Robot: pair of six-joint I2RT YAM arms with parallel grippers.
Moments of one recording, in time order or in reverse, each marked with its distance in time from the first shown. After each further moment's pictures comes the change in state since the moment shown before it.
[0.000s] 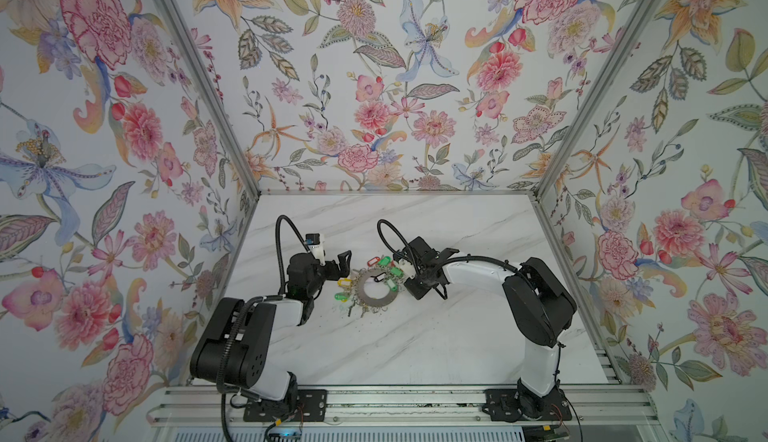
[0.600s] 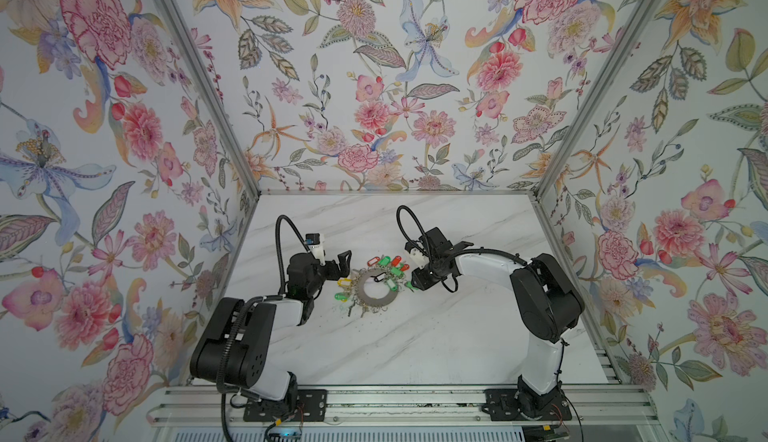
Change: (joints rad) left arm 0.000 0.000 0.000 0.000 0.000 0.000; right arm -0.107 -0.006 -0.014 0.042 -0.204 0.059
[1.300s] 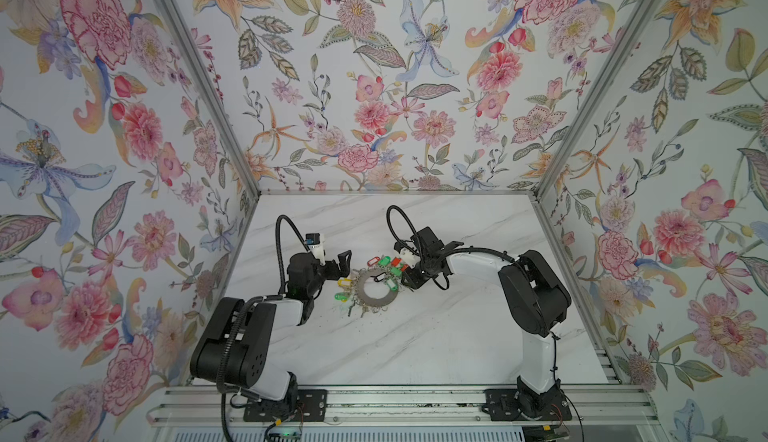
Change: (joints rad) left arm 0.000 0.001 0.002 0.000 0.000 0.000; right arm 0.030 0.078 0.063 0.066 -0.024 -0.081
